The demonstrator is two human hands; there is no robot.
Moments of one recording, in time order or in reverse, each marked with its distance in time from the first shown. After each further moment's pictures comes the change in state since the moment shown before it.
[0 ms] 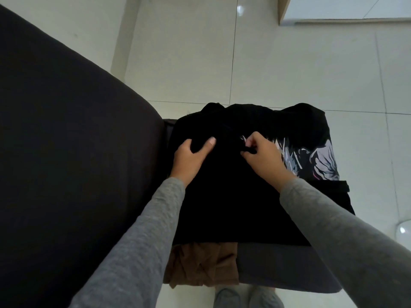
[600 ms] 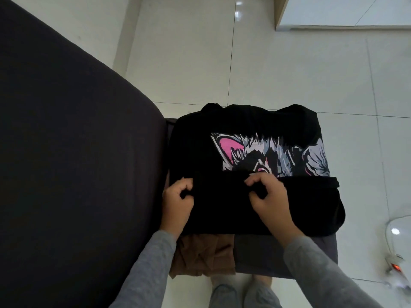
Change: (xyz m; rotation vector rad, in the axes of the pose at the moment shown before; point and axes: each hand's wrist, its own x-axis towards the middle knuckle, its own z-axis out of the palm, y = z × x) left_hand -0.082 -0.070 -0.011 0.063 0.164 0.312; right_hand -0.097 0.039 0.023 0.217 0.294 -0.323
